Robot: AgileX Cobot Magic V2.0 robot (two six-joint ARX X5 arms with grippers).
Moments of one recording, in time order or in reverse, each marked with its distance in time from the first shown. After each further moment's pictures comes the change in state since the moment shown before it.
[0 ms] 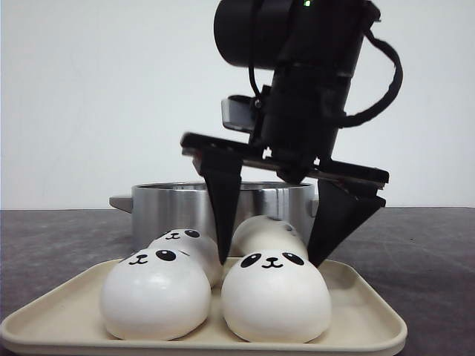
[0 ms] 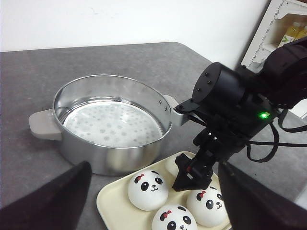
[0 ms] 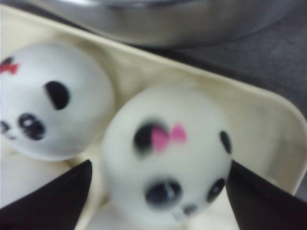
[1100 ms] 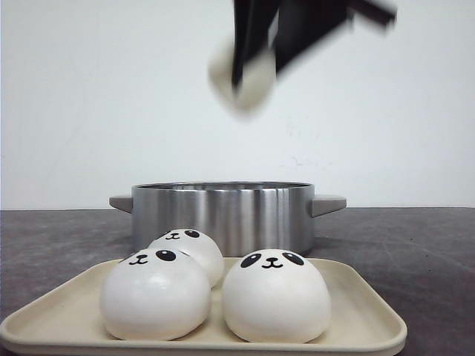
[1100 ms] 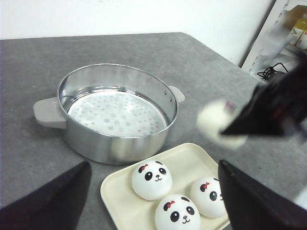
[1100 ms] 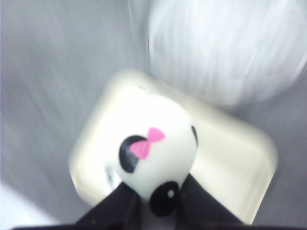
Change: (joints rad) left arm -0.003 0.000 0.000 -0.032 -0.026 0.000; right arm 0.156 -0.398 0.102 -0.089 0.185 -0.051
